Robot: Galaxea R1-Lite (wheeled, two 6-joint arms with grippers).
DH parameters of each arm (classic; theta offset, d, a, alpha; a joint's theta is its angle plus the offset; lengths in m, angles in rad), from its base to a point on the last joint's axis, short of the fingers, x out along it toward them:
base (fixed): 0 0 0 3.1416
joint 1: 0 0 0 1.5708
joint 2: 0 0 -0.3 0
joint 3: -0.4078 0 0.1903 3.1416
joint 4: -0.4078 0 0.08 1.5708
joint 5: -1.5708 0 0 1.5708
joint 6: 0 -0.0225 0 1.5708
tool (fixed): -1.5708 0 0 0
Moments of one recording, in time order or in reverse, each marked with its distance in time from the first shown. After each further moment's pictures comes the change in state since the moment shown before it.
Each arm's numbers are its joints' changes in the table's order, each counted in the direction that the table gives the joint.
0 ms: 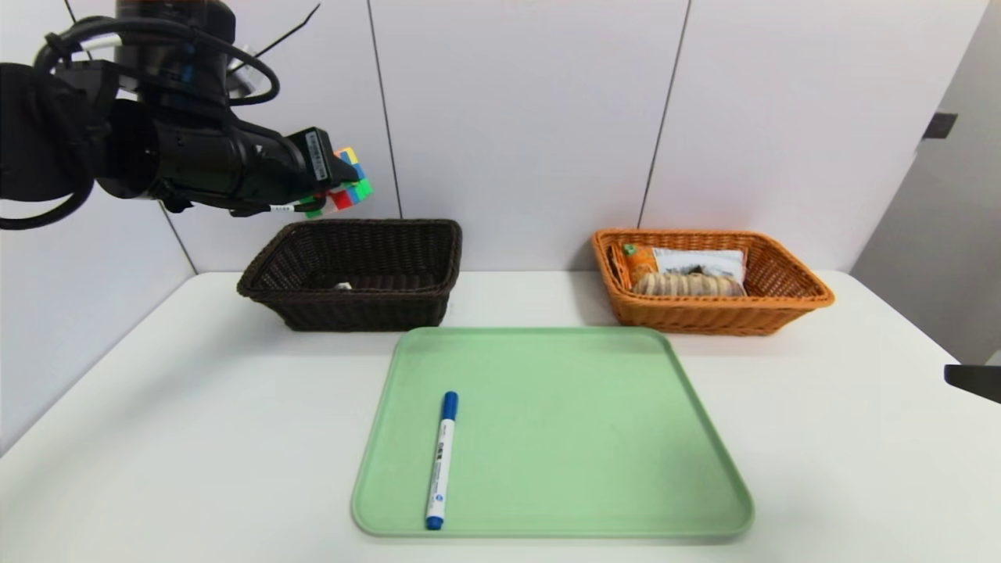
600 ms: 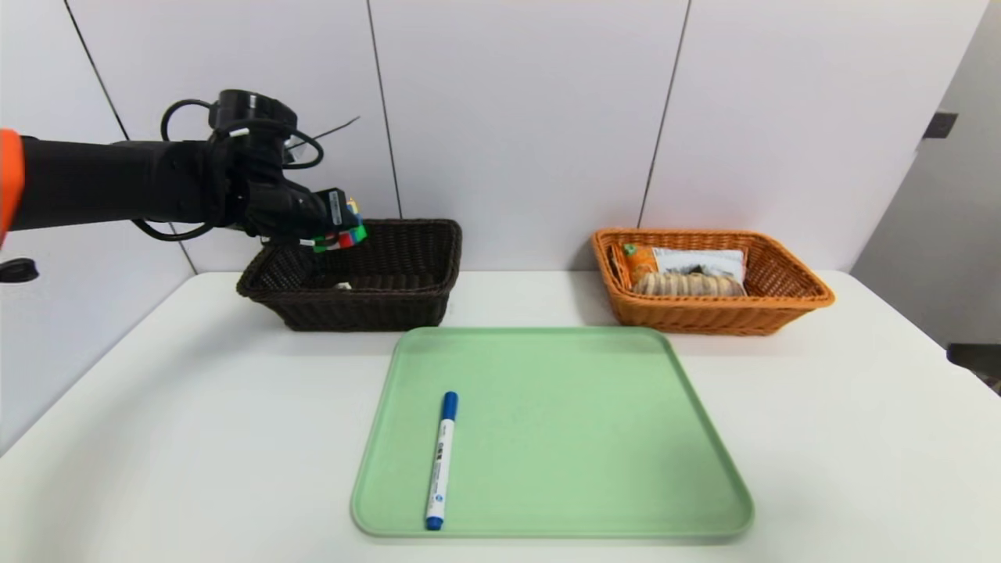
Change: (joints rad) left arm -0.133 0.310 -0.173 -0.009 0.053 -0.103; right arm 0.006 0.002 -0.018 0.048 -0.001 0.011
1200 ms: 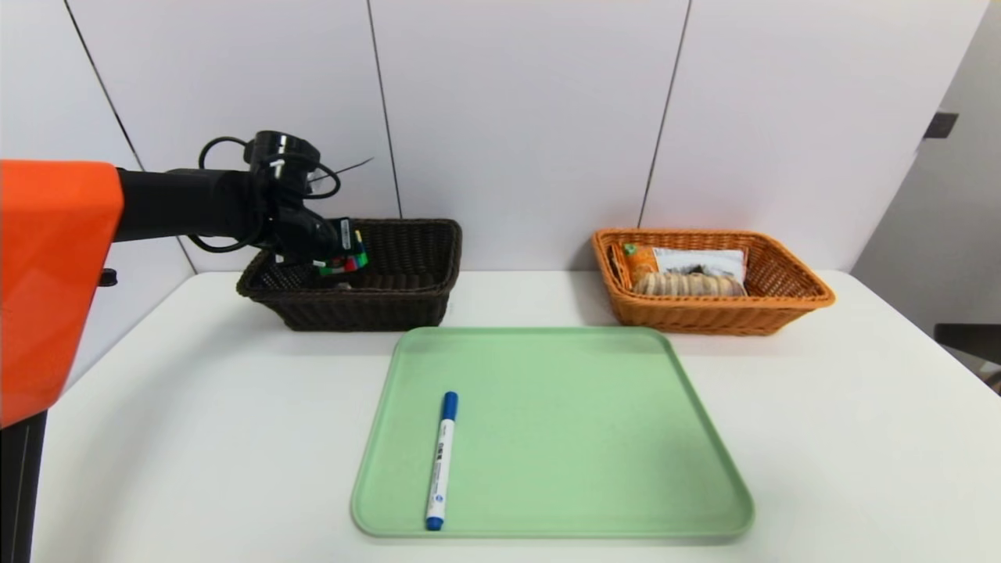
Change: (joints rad) left arm -0.020 0.157 -0.123 -0.071 -0.001 -0.021; right arm -0.001 0.008 0.007 0.043 -0.005 0.005
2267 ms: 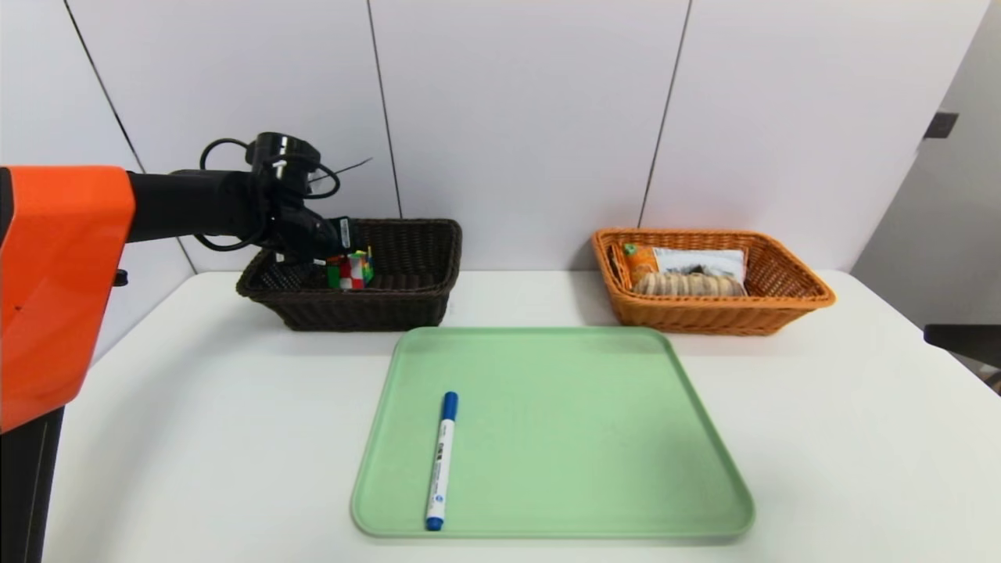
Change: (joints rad) left arm -0.008 0.010 -0.050 -0.019 -0.006 0.007; right arm 0.000 0.013 0.001 0.005 -0.007 -0.007
